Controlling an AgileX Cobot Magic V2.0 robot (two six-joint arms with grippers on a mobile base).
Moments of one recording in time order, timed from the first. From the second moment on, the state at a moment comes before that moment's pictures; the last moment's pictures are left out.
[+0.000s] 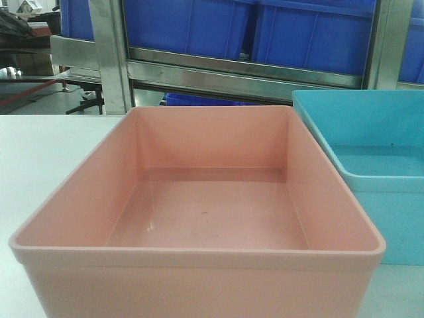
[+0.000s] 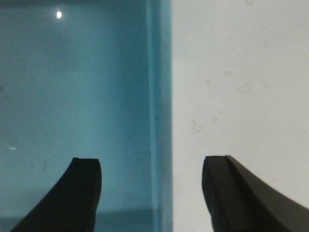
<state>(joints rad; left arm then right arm) -0.27 0.33 -0.52 -0.32 0.38 0.17 -0.21 1.87 -1.37 0.07 0.87 -0.11</state>
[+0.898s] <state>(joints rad) -0.27 0.33 -0.52 -0.32 0.38 0.17 -0.23 1.71 -1.73 0.05 1.06 -0.14</state>
